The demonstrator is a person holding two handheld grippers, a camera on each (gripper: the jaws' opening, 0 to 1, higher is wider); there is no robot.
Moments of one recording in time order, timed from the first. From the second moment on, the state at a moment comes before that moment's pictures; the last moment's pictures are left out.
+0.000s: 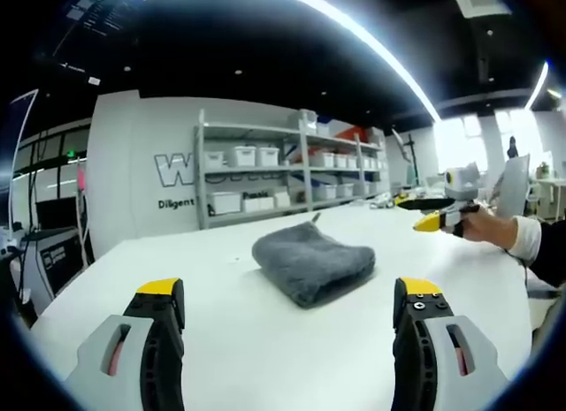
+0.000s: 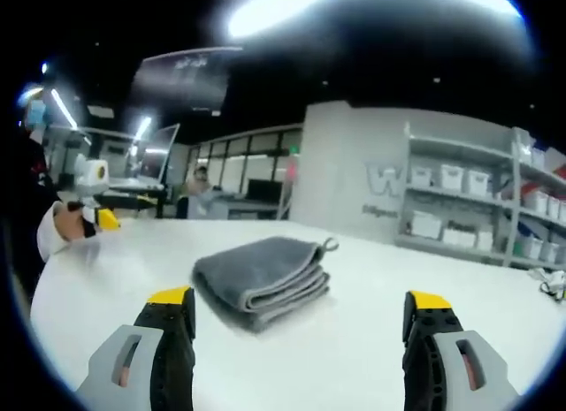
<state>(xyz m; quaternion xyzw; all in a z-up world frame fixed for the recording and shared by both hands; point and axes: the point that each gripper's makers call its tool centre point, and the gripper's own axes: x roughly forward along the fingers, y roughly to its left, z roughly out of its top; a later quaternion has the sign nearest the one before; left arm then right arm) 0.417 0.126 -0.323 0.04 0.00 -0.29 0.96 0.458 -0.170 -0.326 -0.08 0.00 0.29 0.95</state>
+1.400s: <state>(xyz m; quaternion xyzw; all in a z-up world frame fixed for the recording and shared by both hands) 0.402 0.111 -0.334 0.07 0.01 -0.29 0.95 0.500 -0.132 -0.331 -0.16 -0.02 0.33 0.93</state>
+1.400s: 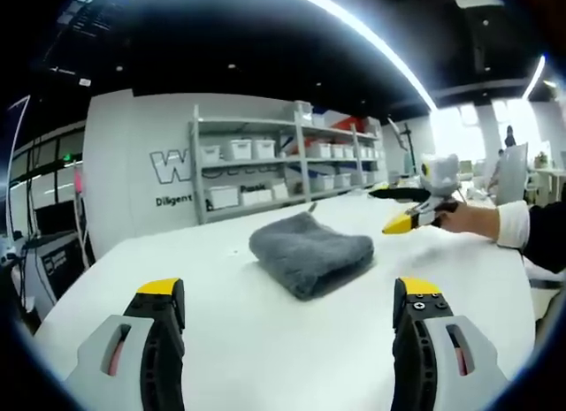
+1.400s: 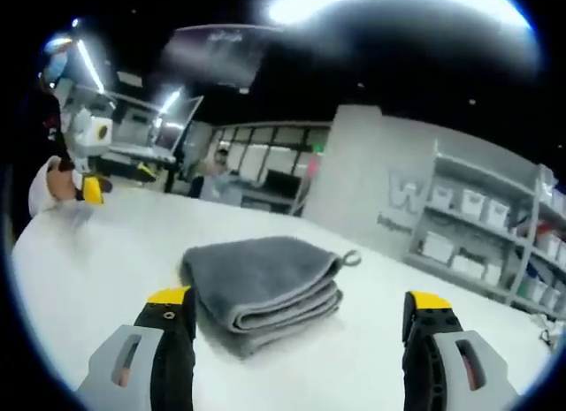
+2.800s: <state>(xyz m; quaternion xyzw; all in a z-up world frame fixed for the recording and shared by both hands) 0.408 0.118 -0.344 0.08 0.03 -0.27 0.96 0.506 -0.113 -0.384 -0.18 0.09 0.34 0.92</state>
